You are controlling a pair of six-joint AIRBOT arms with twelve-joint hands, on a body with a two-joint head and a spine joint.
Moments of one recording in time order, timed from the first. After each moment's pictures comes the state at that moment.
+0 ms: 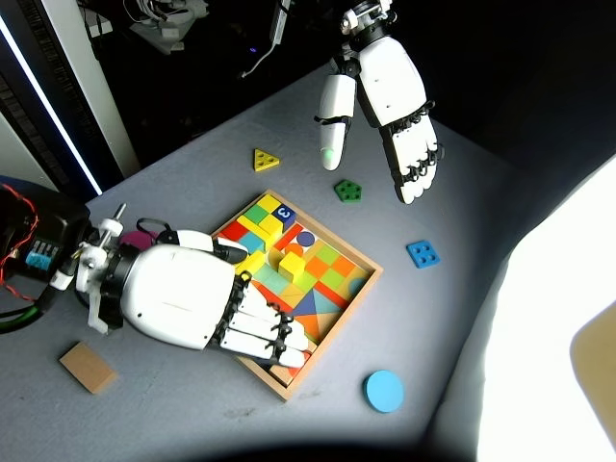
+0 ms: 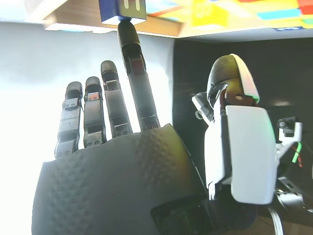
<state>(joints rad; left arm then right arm) 0.24 -0.79 0.90 0.91 0.56 -0.21 -0.47 -1.24 1.09 0.92 0.50 -1.98</state>
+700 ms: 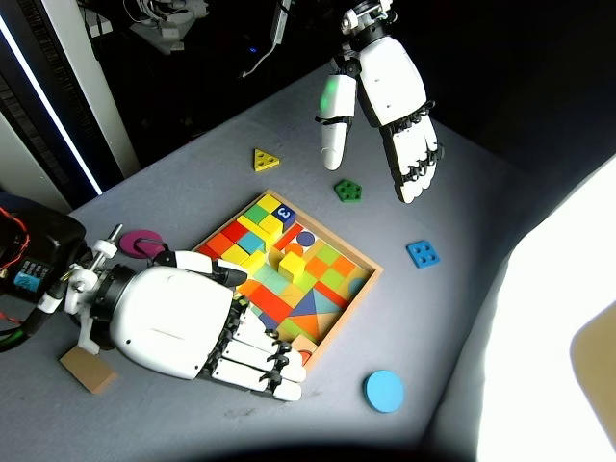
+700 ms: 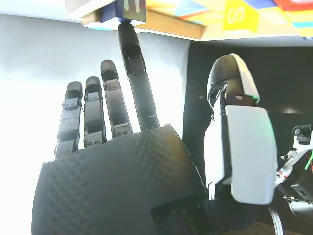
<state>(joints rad) 0.24 -0.79 0.90 0.91 0.56 -0.21 -0.48 -1.22 1.11 0.95 0.52 -2.02</state>
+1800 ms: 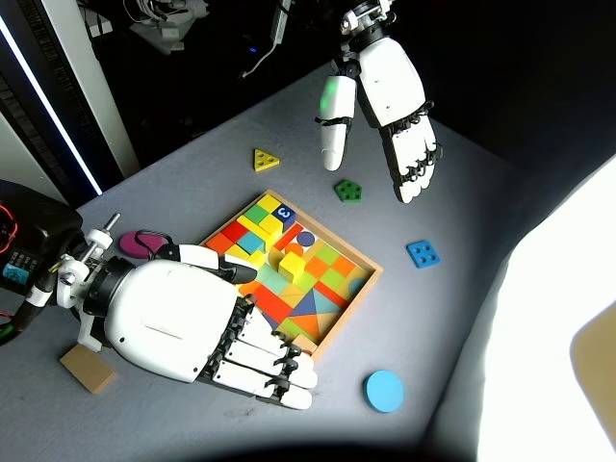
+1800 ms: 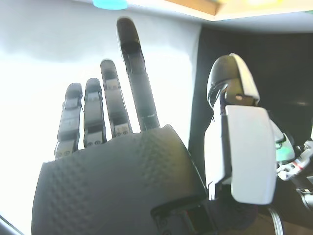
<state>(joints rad) 0.24 -0.79 0.90 0.90 0.58 -0.21 -0.41 -1.20 1.05 0.83 0.54 -1.91</state>
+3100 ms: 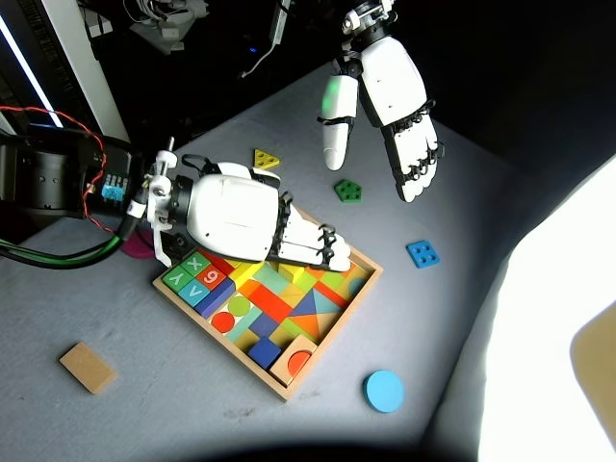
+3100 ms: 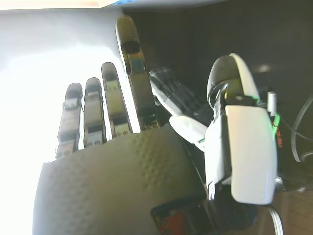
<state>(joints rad) 0.24 -0.79 0.90 0.91 0.58 -0.21 -0.41 -1.40 1.07 0.92 0.51 -1.90</state>
